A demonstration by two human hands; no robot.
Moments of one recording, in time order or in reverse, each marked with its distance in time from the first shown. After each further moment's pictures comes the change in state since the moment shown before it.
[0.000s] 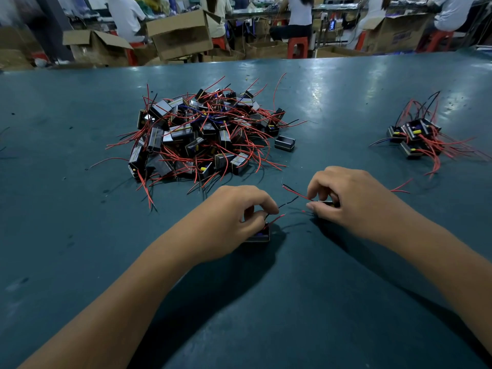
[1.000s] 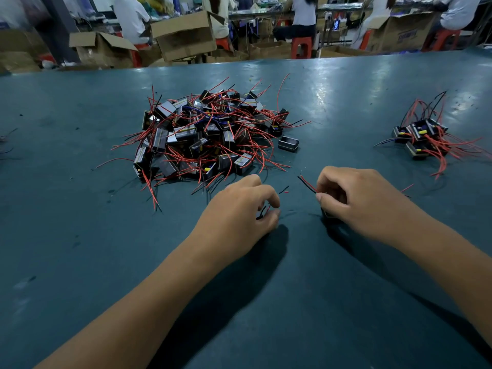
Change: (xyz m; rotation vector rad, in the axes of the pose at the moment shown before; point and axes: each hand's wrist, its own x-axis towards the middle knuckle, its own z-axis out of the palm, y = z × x) left_hand 0.005 0.005 0.017 0.148 0.208 -0.044; right_hand -0.002 -0.004 -0.003 0.065 0.025 0.114
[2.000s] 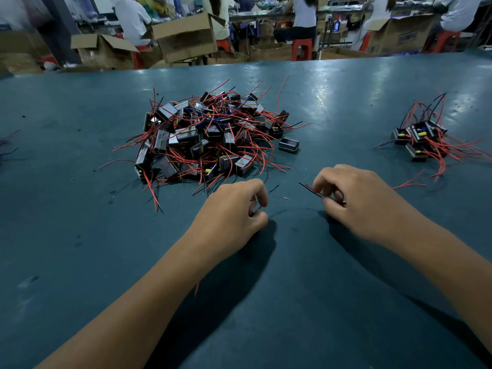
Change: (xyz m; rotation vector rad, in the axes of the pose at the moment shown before) left_hand 0.004 -0.005 -0.006 -0.037 -0.060 -0.148; right_hand 0.000 -0.002 0.000 -0.032 0.013 -0.021
